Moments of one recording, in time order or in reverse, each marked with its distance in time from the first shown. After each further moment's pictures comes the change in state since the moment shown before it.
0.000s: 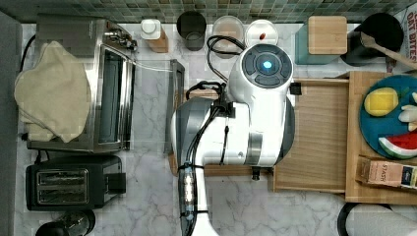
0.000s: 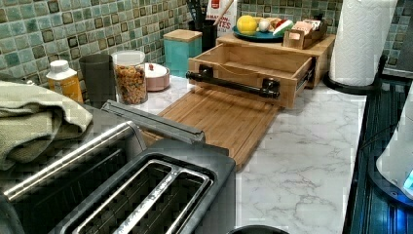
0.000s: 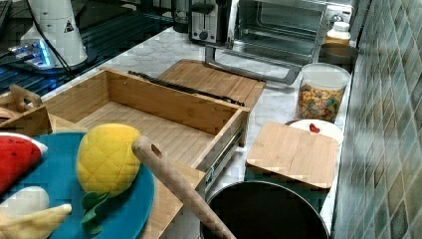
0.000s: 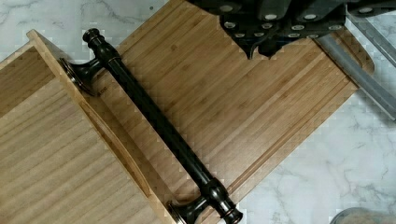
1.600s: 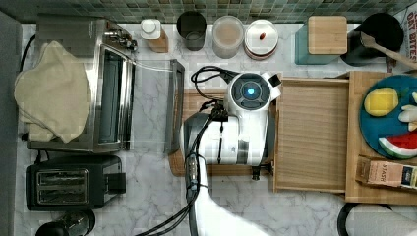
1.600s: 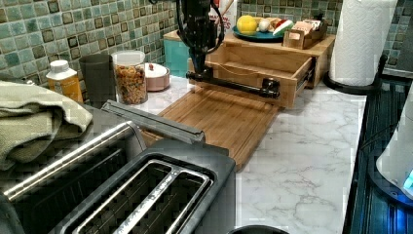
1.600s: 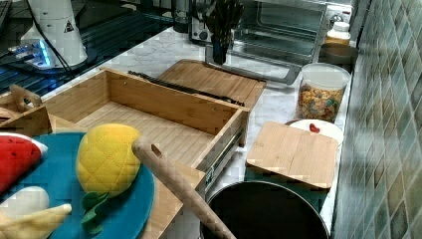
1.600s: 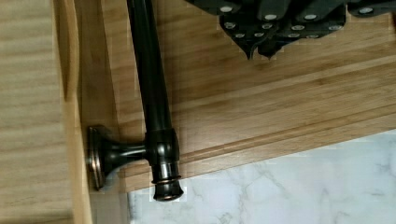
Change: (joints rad) arm -0.002 0.099 0.000 -0.254 -0.048 0.442 -0.505
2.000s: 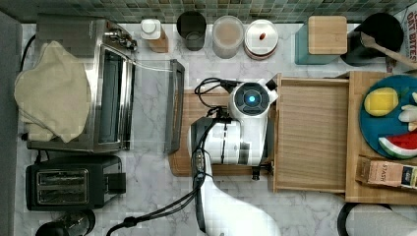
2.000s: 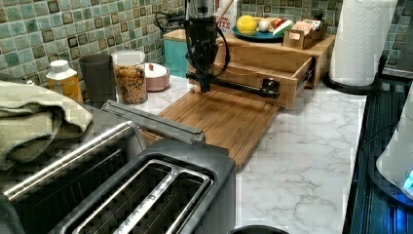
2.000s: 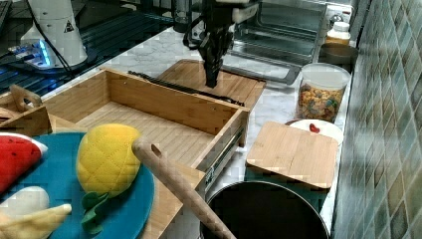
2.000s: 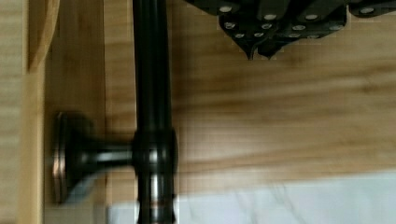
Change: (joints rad) arm -0.011 0.080 -0.012 -0.061 -0.005 0.102 -0.128
